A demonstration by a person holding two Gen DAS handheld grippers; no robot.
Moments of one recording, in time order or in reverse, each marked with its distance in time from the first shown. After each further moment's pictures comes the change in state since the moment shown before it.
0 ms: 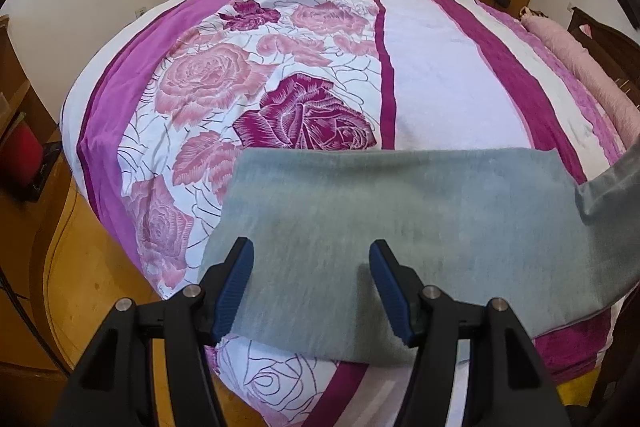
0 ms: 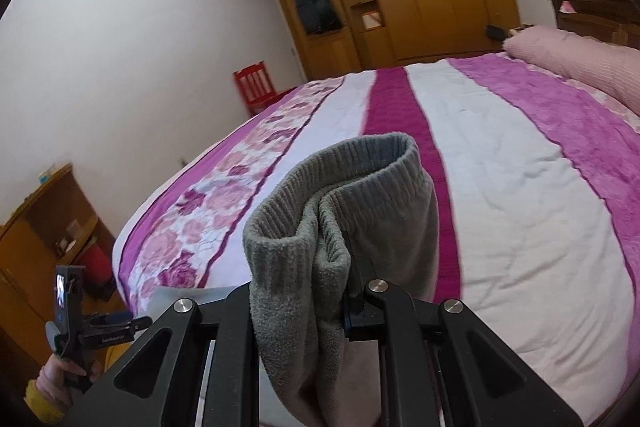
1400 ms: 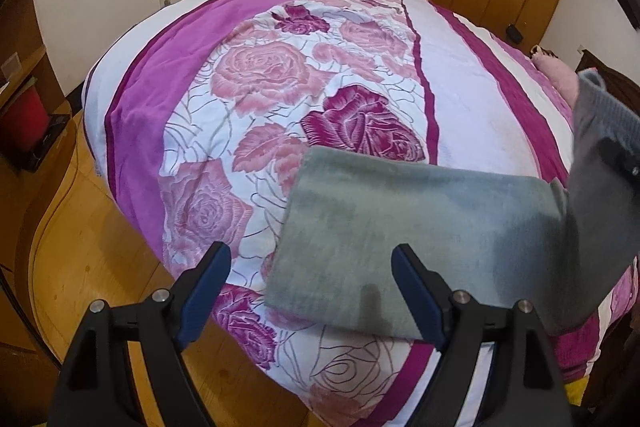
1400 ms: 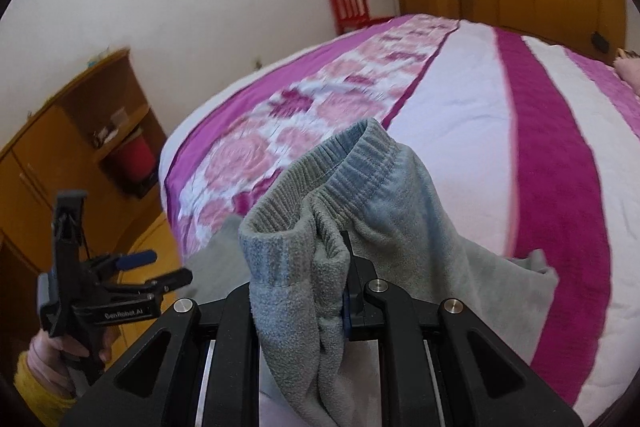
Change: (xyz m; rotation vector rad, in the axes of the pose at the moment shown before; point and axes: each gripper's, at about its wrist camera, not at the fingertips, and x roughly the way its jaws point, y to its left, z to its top) left arm -0.011 0.061 -0.015 -0.126 -0.045 -0.039; right arm 0.113 0.157 -0.042 -0.285 0.301 0.197
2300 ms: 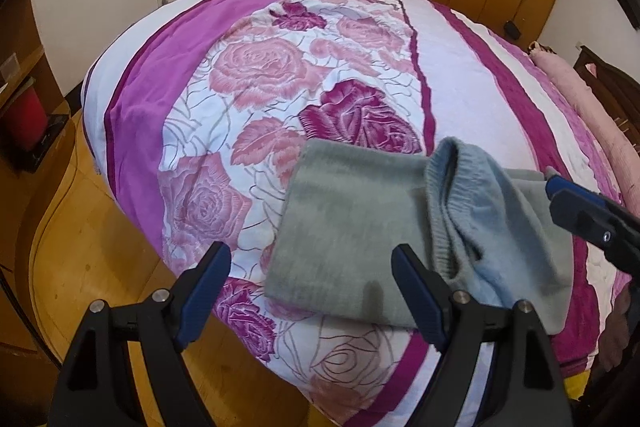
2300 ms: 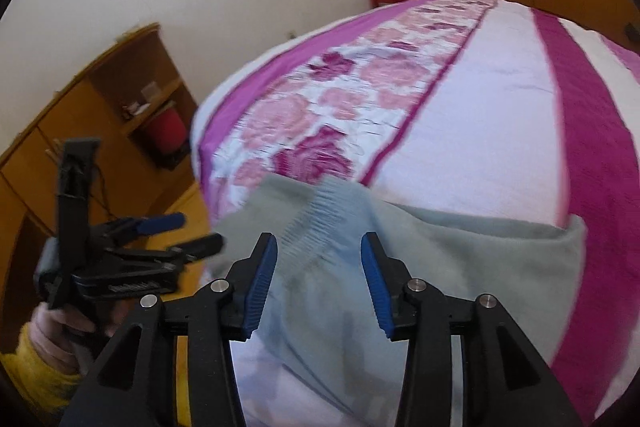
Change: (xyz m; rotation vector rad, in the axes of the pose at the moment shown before) left arm -0.005 -0.005 -0.004 0.016 0.007 -0.008; right arm 0.012 0.009 -0.025 -0.014 0.072 0.102
